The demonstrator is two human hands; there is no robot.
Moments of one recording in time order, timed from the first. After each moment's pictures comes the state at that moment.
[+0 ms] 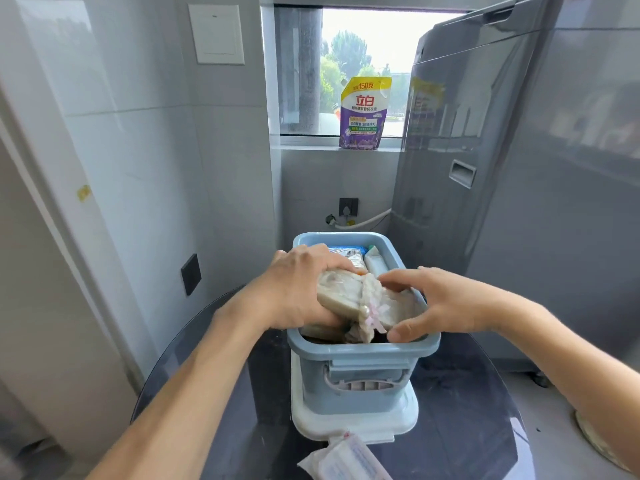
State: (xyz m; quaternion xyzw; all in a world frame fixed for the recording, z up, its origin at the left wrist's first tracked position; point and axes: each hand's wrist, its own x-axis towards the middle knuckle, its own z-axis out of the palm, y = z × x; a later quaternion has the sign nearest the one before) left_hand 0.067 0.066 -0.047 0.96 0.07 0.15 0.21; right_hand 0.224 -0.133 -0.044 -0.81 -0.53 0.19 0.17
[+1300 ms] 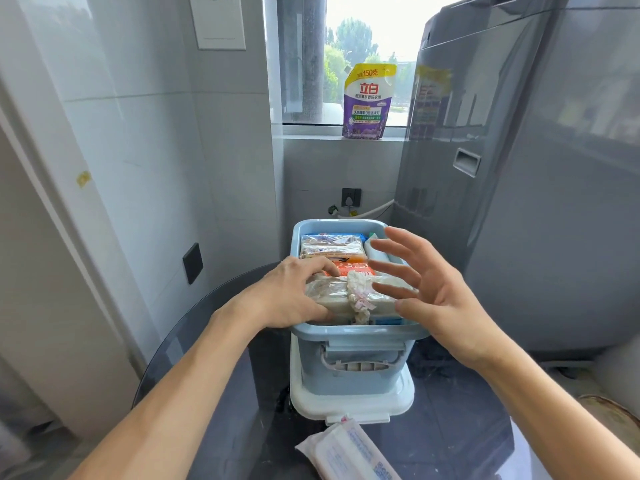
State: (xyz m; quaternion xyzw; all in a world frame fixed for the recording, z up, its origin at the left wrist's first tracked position) left_hand 0.070 0.080 -0.083 0.95 0.13 0.07 0.28; right_hand 0.185 -0.137 -0.084 -0.59 -0.51 0.18 0.60
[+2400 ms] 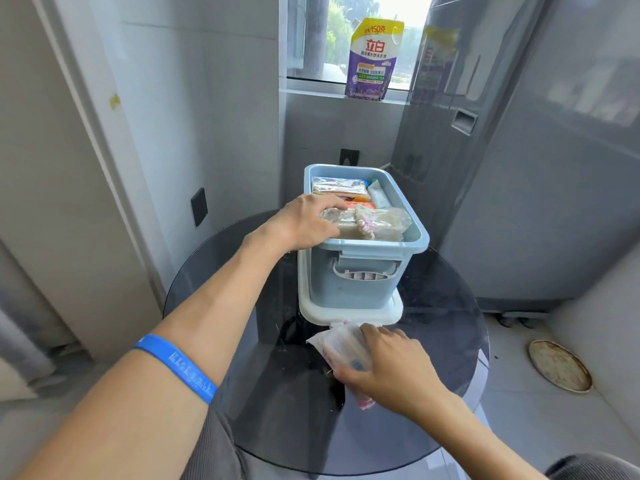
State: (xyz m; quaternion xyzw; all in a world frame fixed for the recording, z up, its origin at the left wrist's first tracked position) left_hand 0.058 0.072 -0.094 0.93 0.14 0.14 0.30; right_hand 0.046 -0.168 -0.185 -0.91 -0.39 0.08 0.08
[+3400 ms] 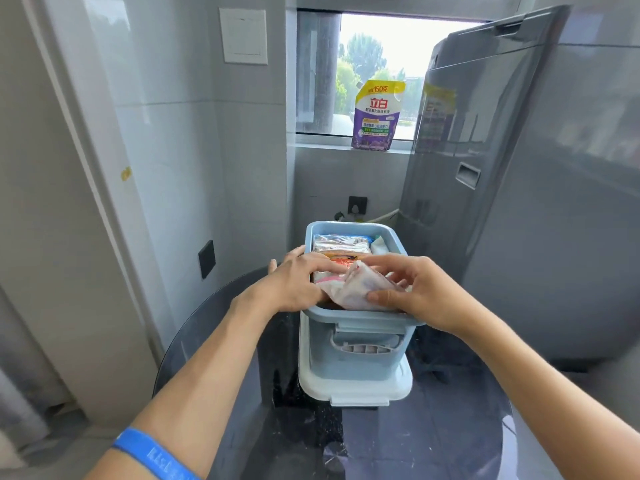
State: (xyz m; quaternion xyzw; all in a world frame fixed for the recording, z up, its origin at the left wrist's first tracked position) left_hand 0.066 0.088 -0.094 0.94 0.15 0.10 0.28; right_hand 0.182 -0.125 -0.064 -0.73 -0.55 0.10 0.40
